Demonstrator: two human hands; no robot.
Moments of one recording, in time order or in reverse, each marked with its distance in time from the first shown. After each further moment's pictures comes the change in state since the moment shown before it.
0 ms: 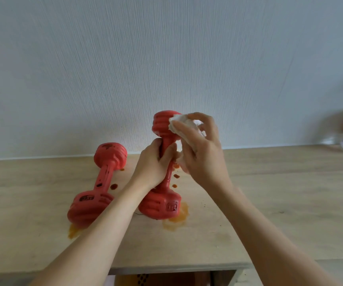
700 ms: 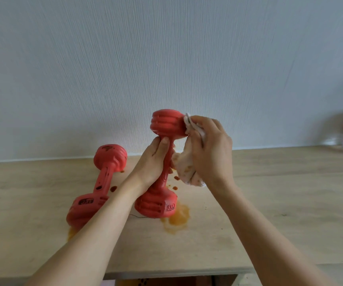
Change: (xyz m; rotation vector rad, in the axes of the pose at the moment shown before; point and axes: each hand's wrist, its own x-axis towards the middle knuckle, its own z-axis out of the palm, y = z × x) left_hand 0.005 0.002 -0.003 -0.404 -0.163 -0.085; right_hand 0.010 -0.005 -0.005 0.068 0.075 0.318
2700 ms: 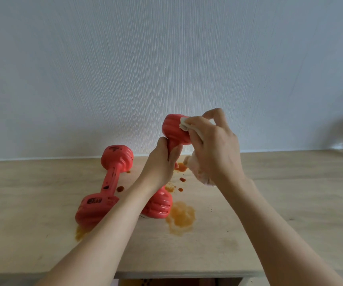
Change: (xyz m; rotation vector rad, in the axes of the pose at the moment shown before) left_hand 0.002 -0.001 0.000 0.445 0.125 0.089; right_hand 0.013 -0.015 -0.004 -0.322 -0.061 -0.275
